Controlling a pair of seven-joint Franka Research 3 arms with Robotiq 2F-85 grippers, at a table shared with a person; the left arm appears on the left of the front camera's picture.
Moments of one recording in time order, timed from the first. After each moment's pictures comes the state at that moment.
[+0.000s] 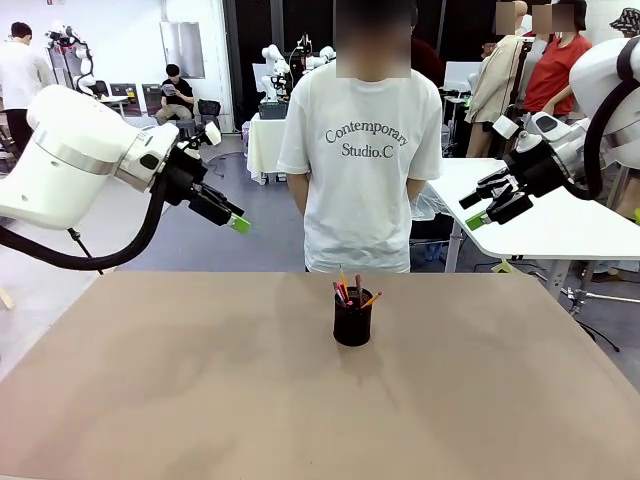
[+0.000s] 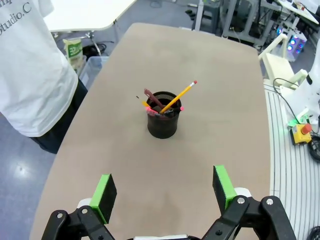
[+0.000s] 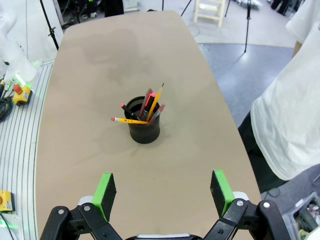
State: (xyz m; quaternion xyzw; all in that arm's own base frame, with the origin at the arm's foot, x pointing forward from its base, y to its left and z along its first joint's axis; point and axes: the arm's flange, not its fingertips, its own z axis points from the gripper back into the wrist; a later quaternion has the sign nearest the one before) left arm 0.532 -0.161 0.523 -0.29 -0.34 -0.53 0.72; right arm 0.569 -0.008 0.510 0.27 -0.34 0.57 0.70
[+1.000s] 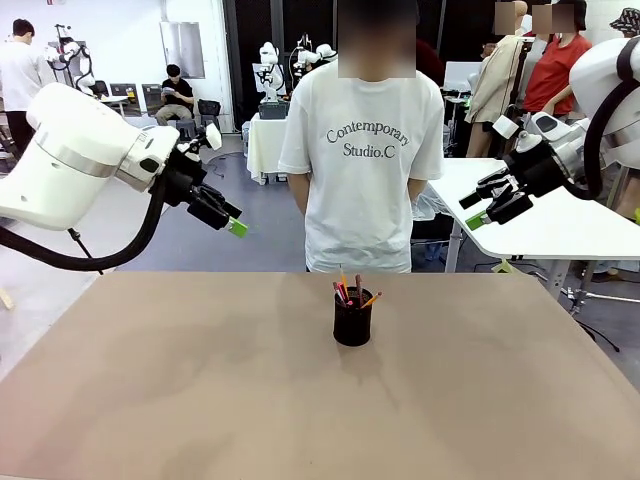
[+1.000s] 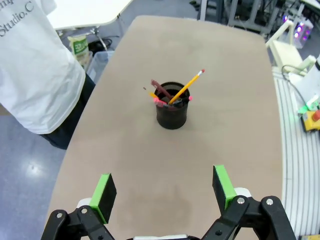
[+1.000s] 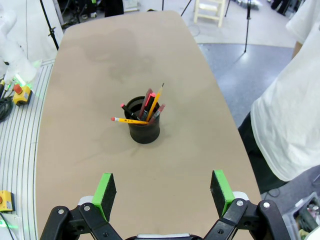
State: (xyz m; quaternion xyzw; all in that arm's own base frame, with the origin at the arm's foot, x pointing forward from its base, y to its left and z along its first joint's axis) left arm 0.534 -0.160 0.520 -0.25 -0.34 -0.56 0.71; right arm 0.569 -0.008 0.510 0.27 -0.34 0.57 0.70
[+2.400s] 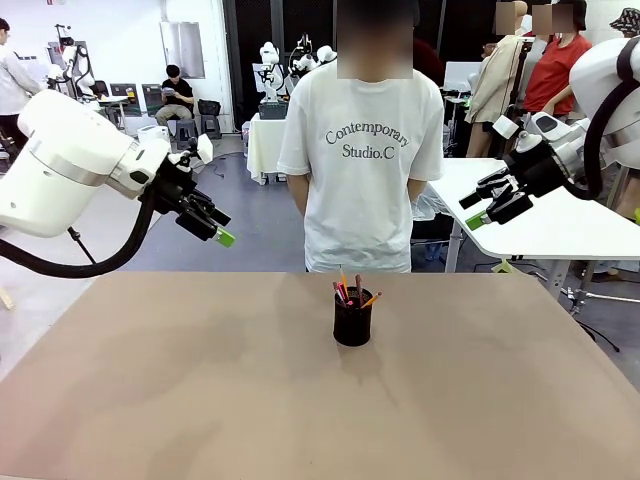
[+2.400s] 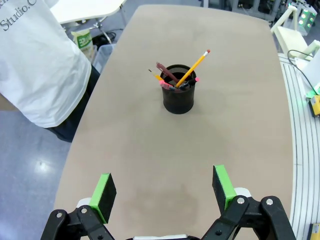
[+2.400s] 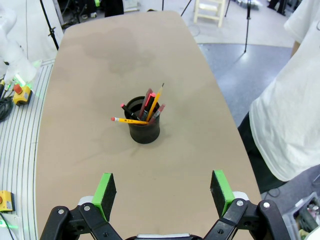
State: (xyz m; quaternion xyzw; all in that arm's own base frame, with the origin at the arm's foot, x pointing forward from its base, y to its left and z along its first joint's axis) left arm 0.534 -0.142 0.508 -0.23 -0.34 -0.57 0.71; right arm 0.569 -0.008 0.510 0.27 -0.34 0.57 0.70
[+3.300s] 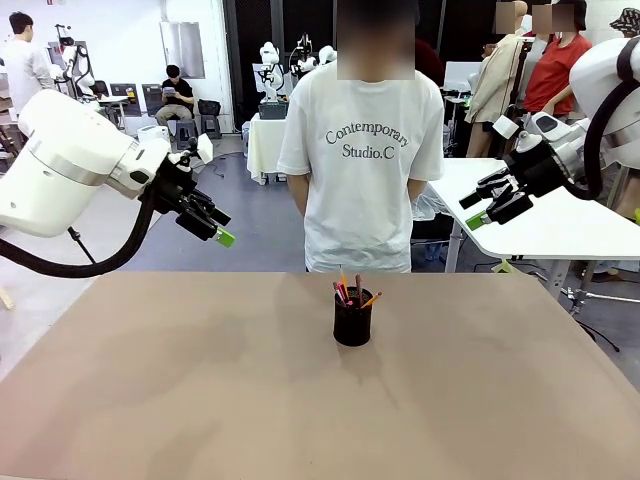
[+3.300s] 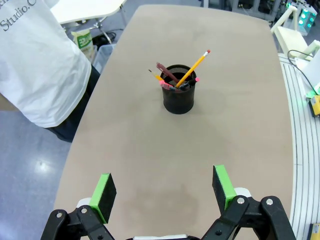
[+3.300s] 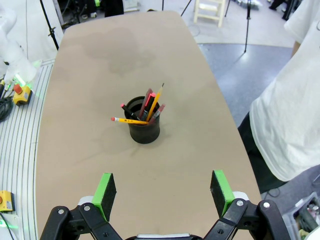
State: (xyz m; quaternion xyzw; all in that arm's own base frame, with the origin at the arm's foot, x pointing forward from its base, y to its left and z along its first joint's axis) left arm 0.534 -0.142 0.508 -0.23 -0.34 -0.57 0.71; right arm 0.569 -0.008 0.510 0.27 -0.34 0.57 0.70
